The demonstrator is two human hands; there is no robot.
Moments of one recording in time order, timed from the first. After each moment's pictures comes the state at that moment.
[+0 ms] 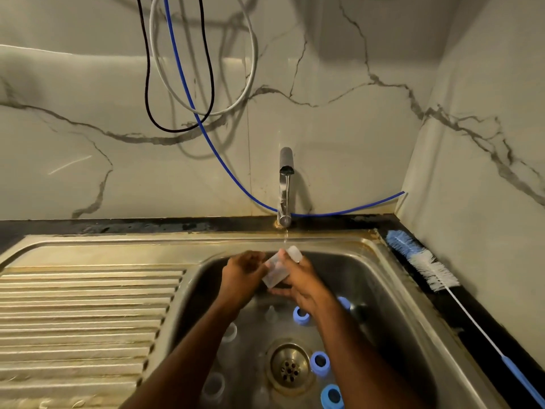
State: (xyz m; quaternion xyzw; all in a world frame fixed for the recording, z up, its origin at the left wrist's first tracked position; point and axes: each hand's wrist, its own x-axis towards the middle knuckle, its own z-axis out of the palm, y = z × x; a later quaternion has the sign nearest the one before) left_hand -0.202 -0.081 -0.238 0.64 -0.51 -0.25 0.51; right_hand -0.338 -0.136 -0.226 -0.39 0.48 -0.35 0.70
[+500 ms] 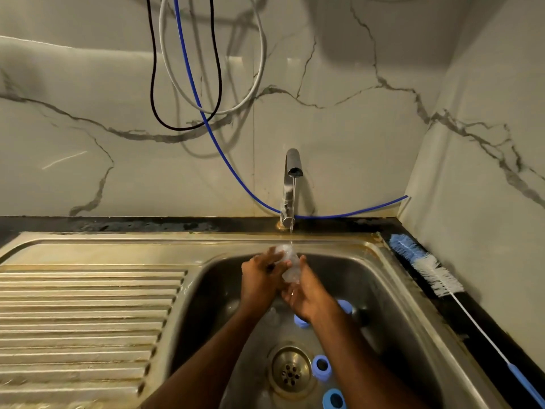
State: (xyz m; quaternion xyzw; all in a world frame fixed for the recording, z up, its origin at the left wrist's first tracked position) left_hand -0.233 -0.097 -0.248 0.59 -0.53 -0.19 0.58; right_hand -0.339 -0.137 -0.248 -0.18 0.40 -0.40 0.80
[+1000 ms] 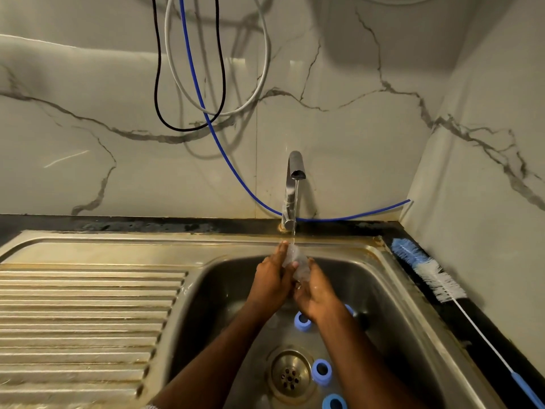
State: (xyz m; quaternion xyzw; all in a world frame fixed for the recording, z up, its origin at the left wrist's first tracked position) left_hand -0.237 -0.112 -0.252 0.58 -0.61 -0.18 0.50; right_hand -0.345 -0.144 -0.245 -0.14 0.36 -0.44 0.81
